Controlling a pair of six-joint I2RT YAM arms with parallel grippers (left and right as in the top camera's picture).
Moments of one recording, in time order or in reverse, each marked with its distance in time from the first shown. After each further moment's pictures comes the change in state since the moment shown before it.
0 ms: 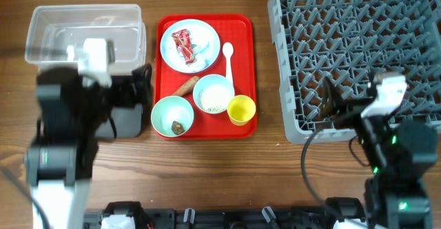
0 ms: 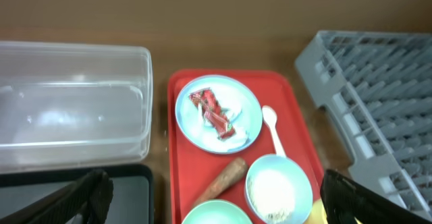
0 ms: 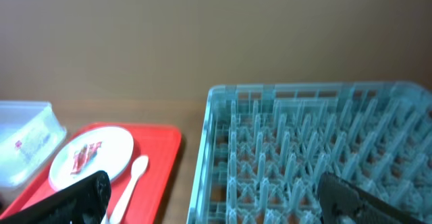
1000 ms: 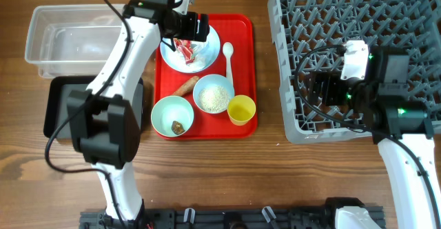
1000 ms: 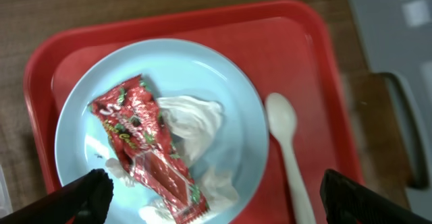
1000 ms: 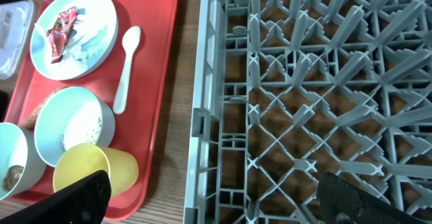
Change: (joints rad) left arm -0.235 1.117 0.696 -0.068 -0.031 -0.007; right arm 0.000 0.559 0.309 -0.419 -0.076 -0.020
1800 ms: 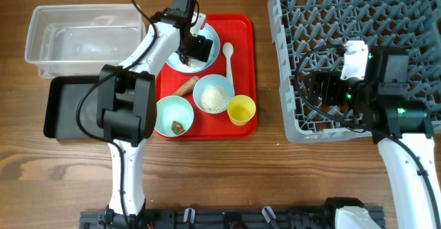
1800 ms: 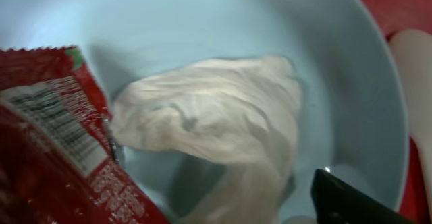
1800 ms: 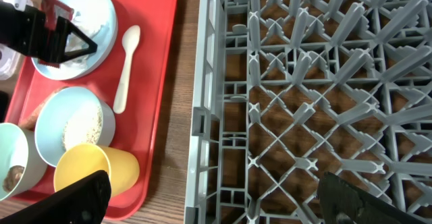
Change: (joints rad) left arm -0.039 0.232 0.010 0.023 -0.115 0.150; right arm 0.000 0.000 0.000 -0.003 0.000 0.007
